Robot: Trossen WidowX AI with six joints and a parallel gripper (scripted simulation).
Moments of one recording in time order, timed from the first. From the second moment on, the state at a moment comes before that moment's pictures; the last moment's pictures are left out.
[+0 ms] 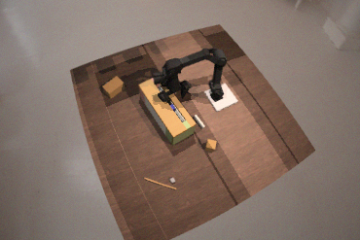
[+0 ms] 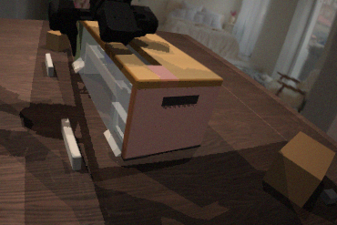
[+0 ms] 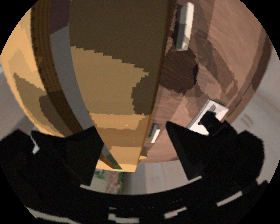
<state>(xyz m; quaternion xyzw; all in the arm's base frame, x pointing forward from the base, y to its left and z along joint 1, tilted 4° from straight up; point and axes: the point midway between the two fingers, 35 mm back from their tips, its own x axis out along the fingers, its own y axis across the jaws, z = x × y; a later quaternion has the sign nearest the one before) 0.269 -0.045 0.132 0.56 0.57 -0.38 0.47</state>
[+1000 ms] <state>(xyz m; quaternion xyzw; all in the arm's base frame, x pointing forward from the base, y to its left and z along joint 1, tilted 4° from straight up) 0.264 0.018 0.128 0.56 0.57 -0.38 0.47</state>
